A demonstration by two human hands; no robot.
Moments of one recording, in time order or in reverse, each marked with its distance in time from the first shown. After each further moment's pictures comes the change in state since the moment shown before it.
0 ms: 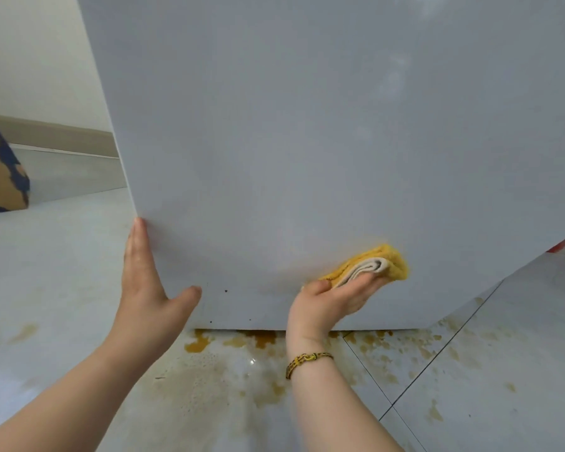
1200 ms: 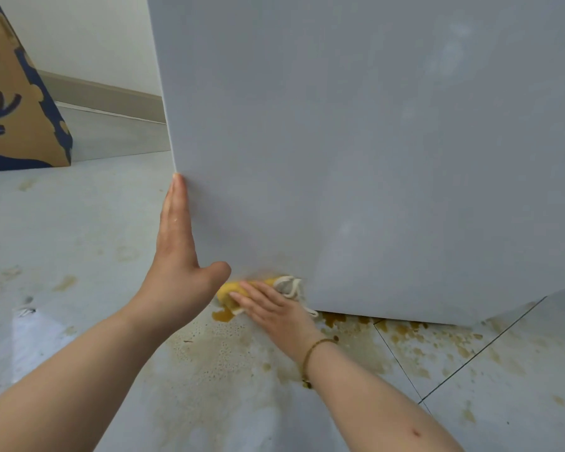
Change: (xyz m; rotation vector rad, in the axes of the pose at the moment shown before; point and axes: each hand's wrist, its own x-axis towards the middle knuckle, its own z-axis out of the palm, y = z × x) left_hand 0.003 -0.009 -0.007 -0.010 -0.124 0.069; right_hand -0.043 0.040 -0.001 -1.209 -1.238 -2.046
